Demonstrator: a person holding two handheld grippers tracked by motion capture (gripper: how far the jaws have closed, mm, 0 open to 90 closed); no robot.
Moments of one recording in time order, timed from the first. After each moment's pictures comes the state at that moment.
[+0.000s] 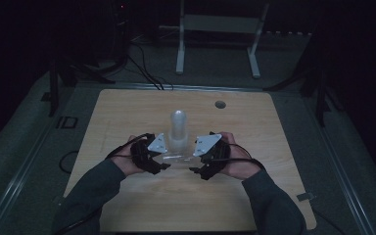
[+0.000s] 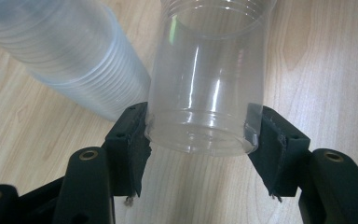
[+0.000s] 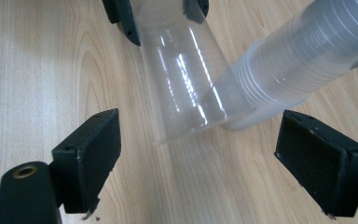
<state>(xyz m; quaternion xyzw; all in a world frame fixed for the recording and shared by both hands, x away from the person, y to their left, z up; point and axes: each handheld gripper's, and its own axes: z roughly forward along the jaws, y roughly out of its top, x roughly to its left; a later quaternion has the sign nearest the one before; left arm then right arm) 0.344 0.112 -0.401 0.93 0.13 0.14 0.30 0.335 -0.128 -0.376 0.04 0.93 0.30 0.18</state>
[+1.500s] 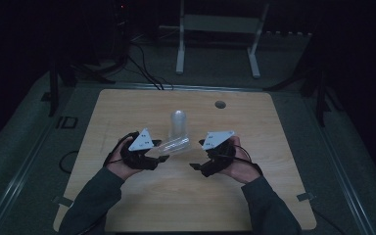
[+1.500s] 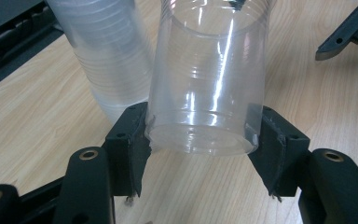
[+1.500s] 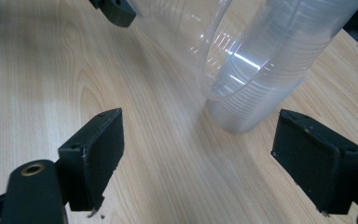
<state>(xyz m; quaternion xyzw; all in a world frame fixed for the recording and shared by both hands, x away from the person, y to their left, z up) 0.332 0.135 -0.400 0.86 0.19 0.18 0.43 0.344 -0.145 -0.390 0.13 0.90 0.38 0.15</state>
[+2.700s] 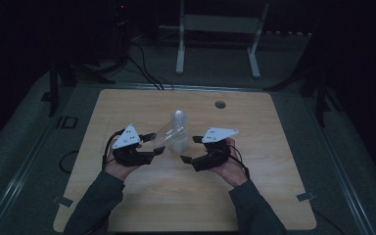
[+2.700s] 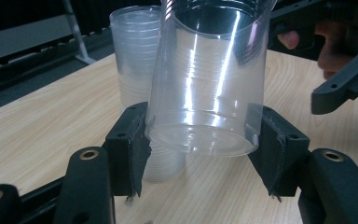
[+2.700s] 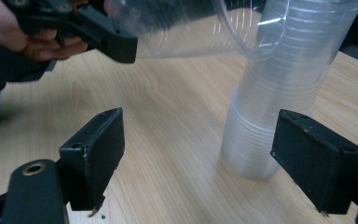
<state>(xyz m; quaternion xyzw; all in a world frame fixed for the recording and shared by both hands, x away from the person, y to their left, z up) 0.330 0.156 -0.400 0.79 0.25 0.19 0.53 0.347 -0.134 -0.395 0.21 0.84 0.50 0.11</state>
